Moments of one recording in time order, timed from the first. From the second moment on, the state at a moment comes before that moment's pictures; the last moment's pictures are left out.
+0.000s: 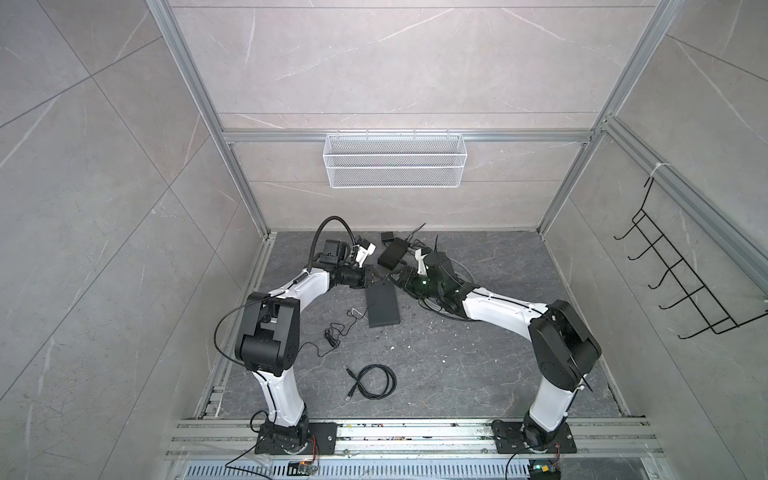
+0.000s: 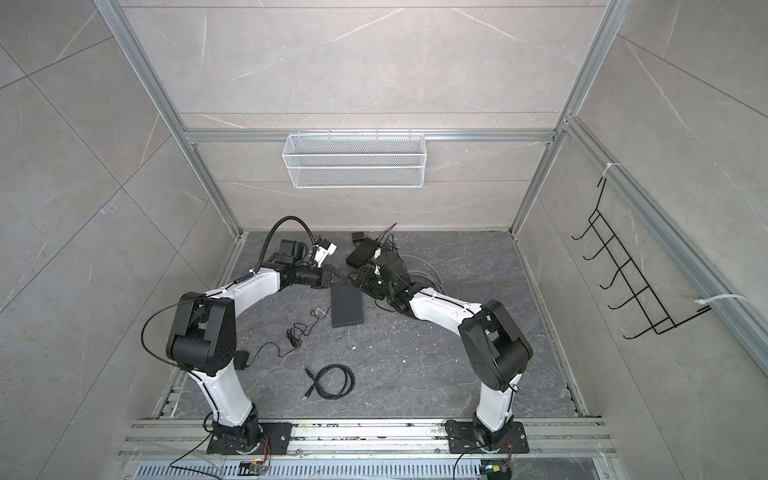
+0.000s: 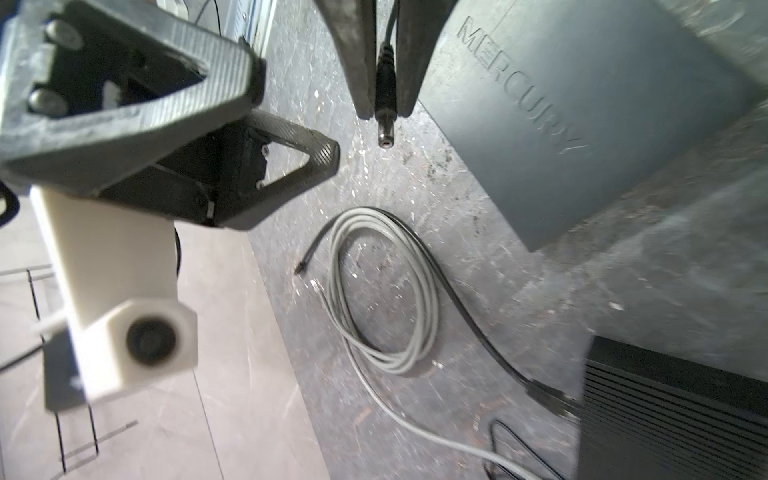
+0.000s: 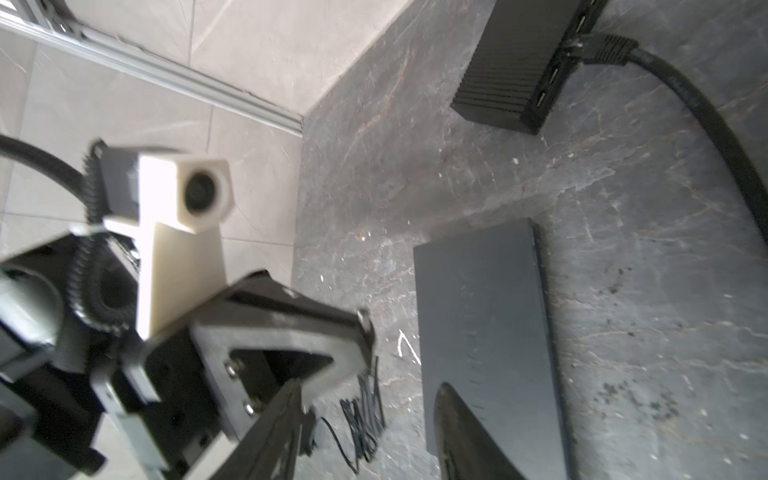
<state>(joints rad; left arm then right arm) -0.26 1.84 1.27 -0.30 0.91 -0.18 0.64 1.81 1.19 0.16 -0.25 1.03</state>
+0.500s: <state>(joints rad) -0.26 1.85 1.27 -0.32 0.98 -0.12 0.64 1.89 1.19 0.23 -0.24 1.17</state>
